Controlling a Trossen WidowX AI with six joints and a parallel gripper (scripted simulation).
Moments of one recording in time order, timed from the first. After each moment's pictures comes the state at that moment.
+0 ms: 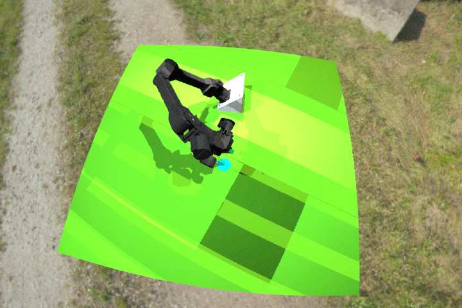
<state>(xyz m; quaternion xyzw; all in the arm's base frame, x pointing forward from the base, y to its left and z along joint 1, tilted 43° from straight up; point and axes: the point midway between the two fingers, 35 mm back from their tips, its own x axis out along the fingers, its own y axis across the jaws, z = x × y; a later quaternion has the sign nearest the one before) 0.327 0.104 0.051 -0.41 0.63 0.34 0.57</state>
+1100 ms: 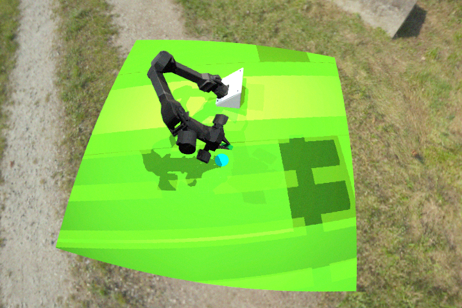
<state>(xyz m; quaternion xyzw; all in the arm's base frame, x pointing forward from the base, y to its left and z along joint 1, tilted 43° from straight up) 0.329 0.102 0.052 -0.36 0.56 0.40 0.63</state>
